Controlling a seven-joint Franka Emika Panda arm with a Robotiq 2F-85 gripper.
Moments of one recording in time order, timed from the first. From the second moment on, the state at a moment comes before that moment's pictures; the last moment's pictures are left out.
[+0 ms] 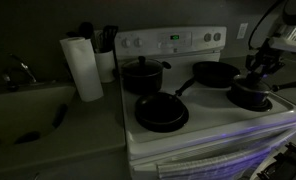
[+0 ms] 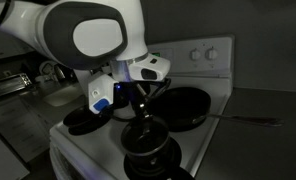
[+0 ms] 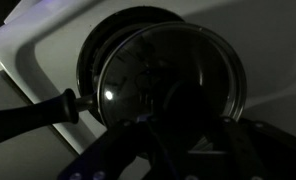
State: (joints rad) arm -0.20 -0.33 -0.08 -2.56 0.15 2.29 0.41
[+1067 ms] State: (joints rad) arm -0.18 -0.27 -0.06 -2.49 0.08 2.20 0.44
